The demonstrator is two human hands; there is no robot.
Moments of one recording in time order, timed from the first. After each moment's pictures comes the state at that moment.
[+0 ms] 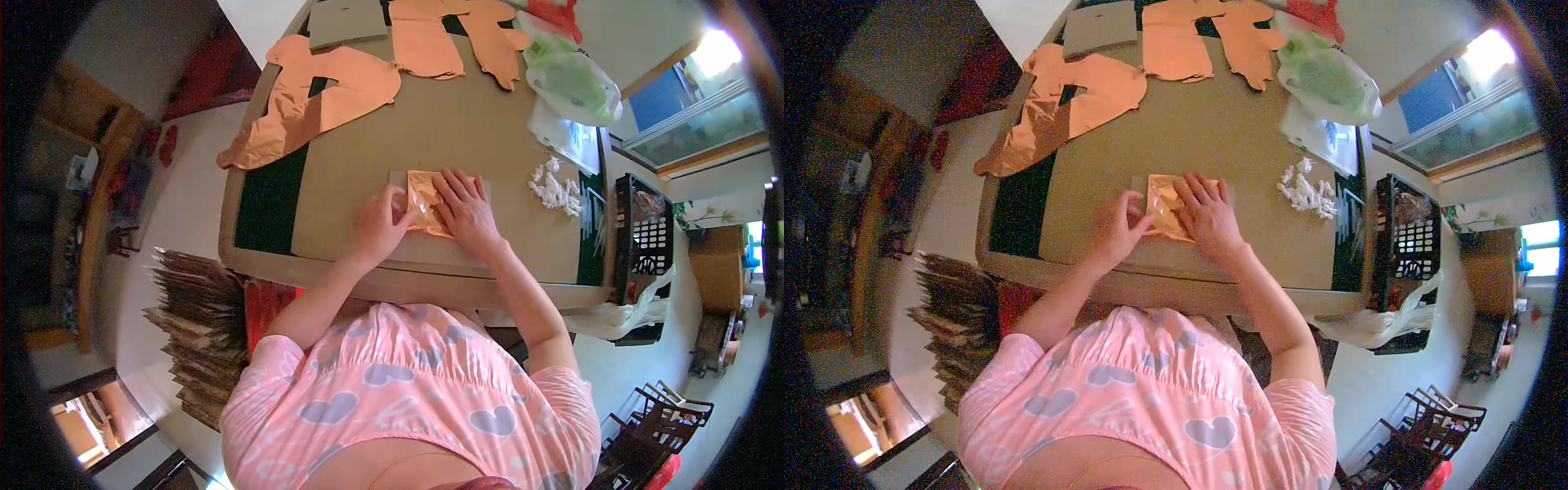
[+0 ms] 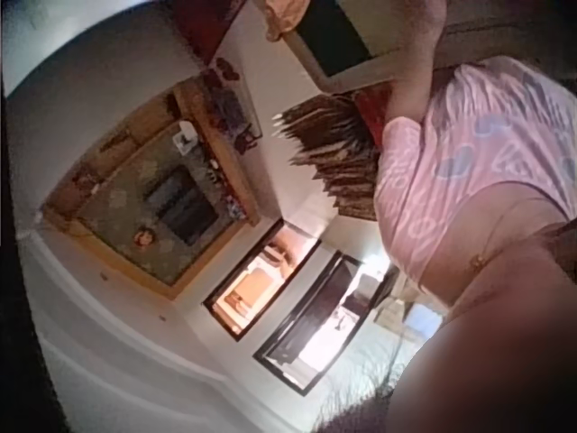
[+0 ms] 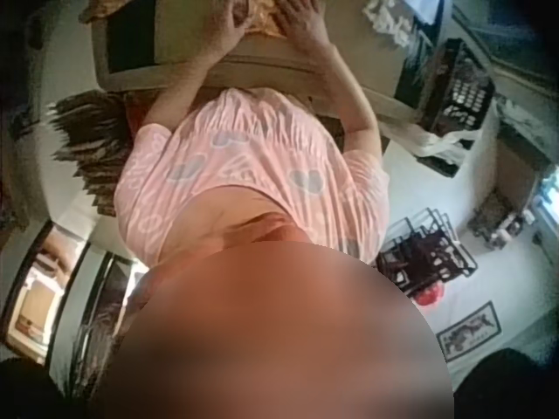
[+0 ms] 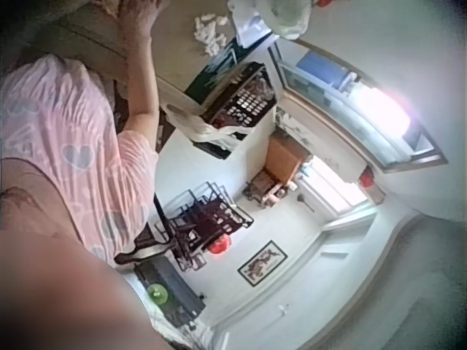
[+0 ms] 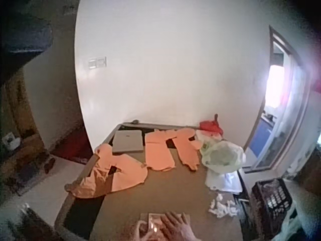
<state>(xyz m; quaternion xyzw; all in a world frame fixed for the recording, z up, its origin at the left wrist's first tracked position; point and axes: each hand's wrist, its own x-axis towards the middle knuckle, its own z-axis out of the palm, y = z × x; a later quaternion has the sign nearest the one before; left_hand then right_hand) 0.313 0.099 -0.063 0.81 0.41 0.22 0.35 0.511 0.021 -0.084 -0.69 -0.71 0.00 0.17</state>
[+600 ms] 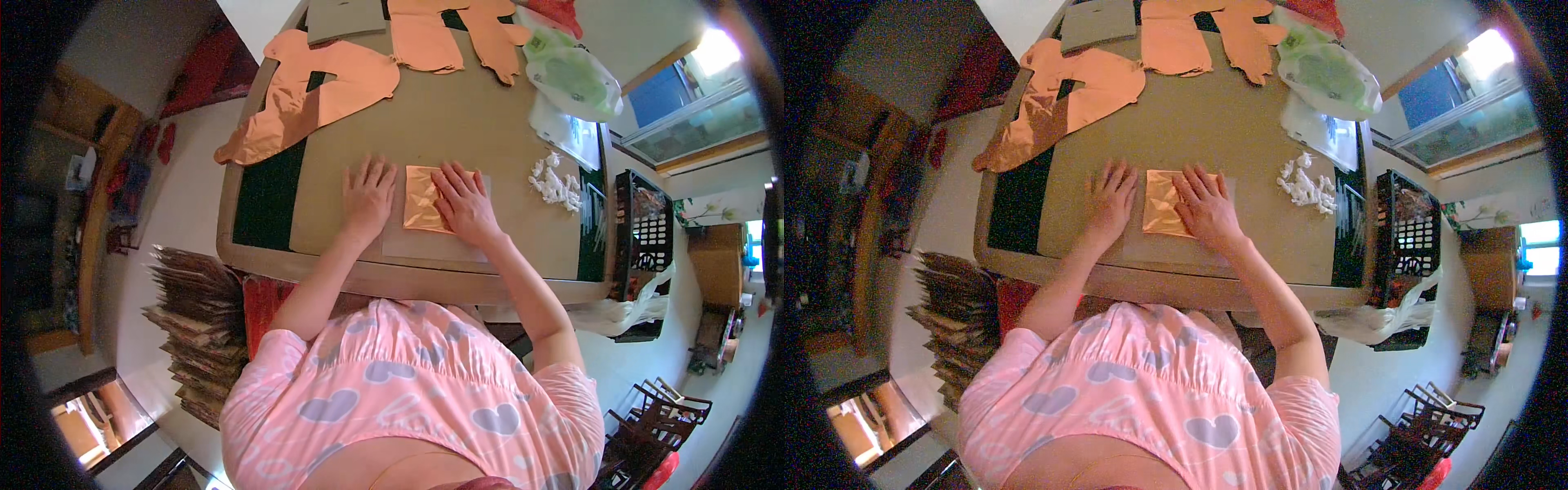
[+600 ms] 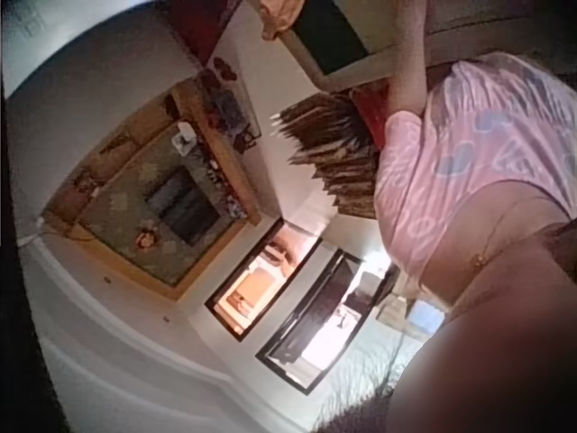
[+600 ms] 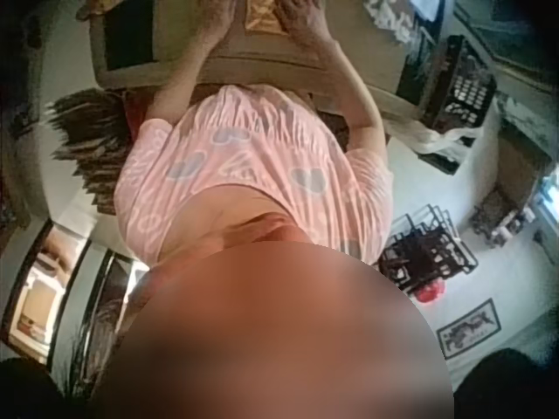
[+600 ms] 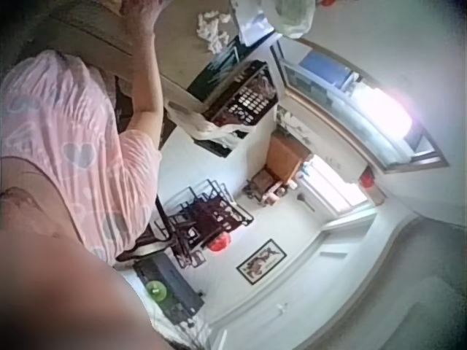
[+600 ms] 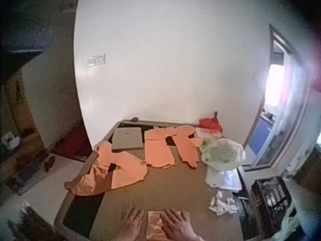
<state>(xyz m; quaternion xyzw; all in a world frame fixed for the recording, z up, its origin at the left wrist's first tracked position) 0.313 0.131 -0.100 0.91 0.36 0.21 0.01 0.516 0.021 -0.088 -0.68 -0.71 0.01 0.15</state>
